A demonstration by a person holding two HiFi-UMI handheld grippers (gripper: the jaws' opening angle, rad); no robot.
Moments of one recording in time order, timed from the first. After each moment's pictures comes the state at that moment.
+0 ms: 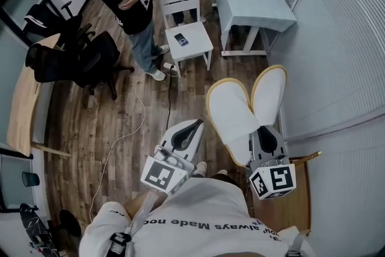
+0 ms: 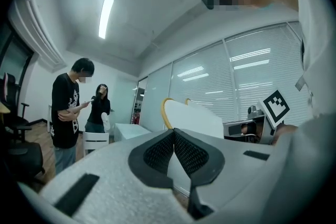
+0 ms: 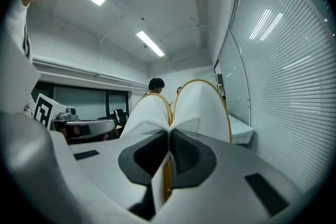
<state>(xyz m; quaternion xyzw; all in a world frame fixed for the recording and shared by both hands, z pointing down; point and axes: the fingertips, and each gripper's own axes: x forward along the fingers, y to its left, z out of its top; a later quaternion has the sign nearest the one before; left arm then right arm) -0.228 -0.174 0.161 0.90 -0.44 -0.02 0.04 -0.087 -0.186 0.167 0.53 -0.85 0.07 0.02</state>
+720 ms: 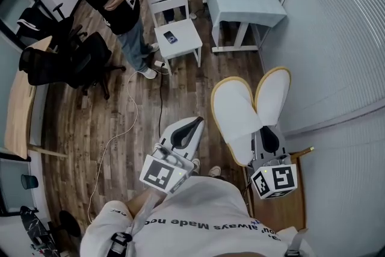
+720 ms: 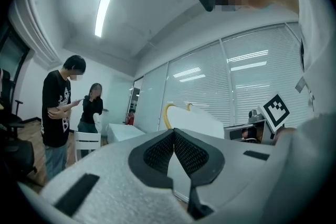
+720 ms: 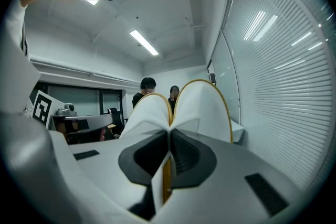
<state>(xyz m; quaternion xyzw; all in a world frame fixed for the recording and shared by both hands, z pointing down) -0.168 -0.183 0.147 0.91 -0.42 -0.03 0.04 -0.018 -0.189 0.165 0.55 -0.83 0.08 0.03</state>
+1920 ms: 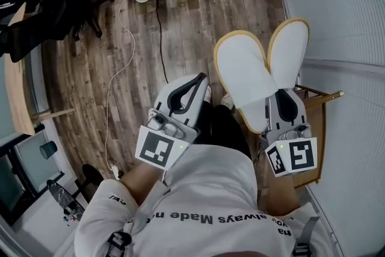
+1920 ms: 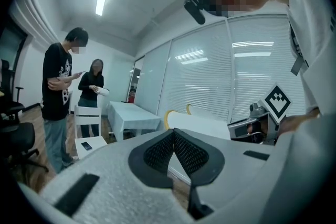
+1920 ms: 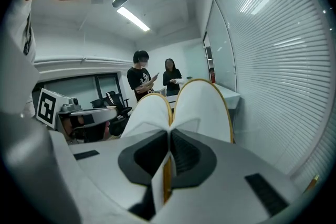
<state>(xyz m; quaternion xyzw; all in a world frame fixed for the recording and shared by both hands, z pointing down) -0.150 -0.184 0.304 0.91 -0.41 0.05 0.11 -0.002 -0.173 0.328 0.54 -0.82 0.18 0.11</state>
